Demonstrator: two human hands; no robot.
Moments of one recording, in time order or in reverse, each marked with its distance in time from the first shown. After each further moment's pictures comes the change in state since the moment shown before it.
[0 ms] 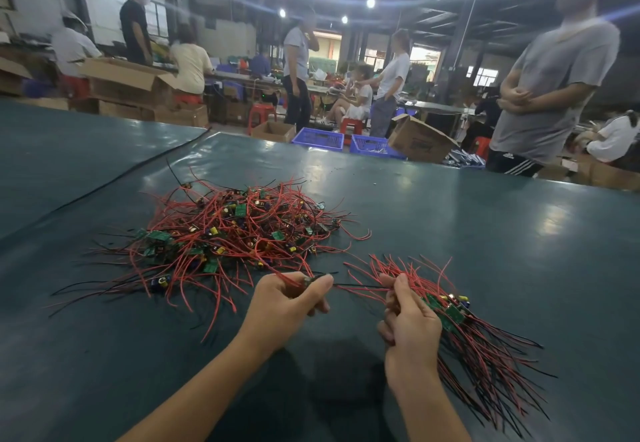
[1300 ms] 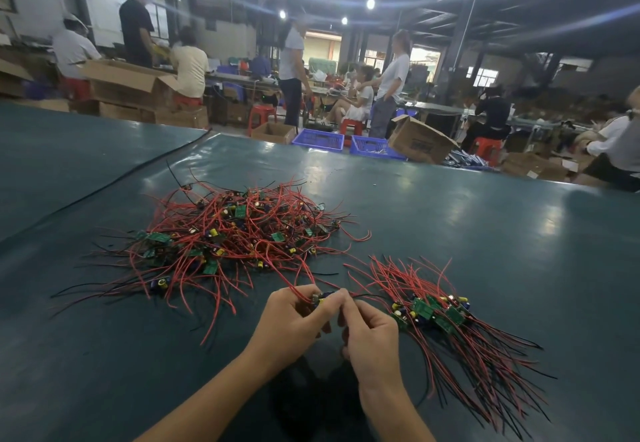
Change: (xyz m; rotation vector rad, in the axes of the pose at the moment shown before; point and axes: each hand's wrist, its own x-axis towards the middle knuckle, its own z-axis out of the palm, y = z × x) left_hand -0.006 -0.012 0.011 0.105 -0.050 0.064; right_hand -0.027 0.021 0.014 -0.337 -0.275 -0.049
